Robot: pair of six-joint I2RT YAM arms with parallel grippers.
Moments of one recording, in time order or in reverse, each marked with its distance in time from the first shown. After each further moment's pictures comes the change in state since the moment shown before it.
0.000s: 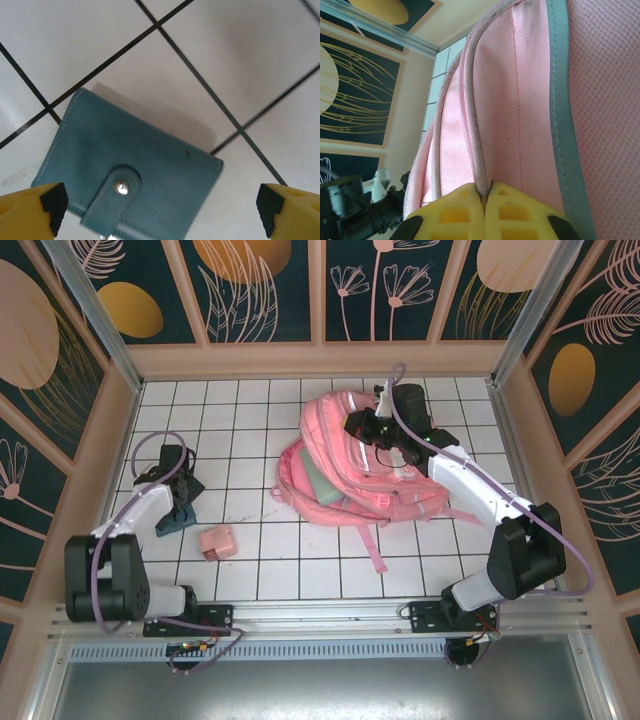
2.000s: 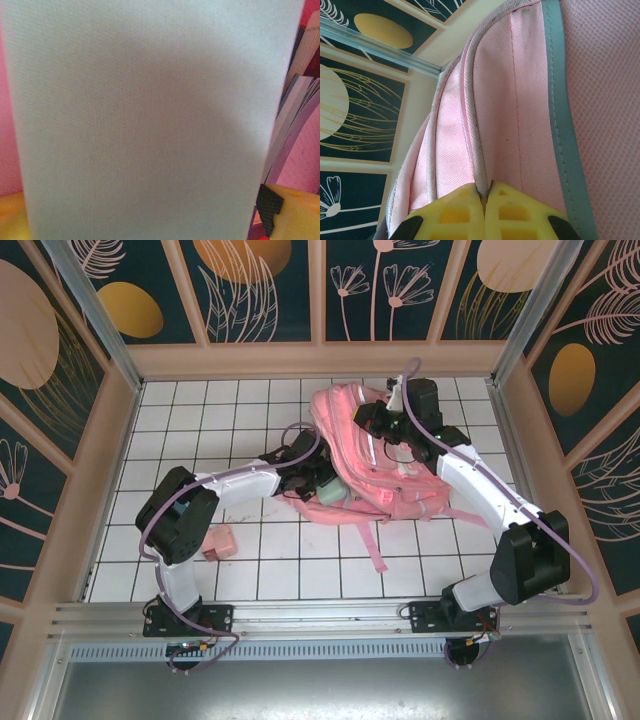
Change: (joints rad) left arm -0.755 0.476 0.440 0.381 0.447 -0.367; right arm -0.051 -0.036 0.016 -0.013 0.004 0.034
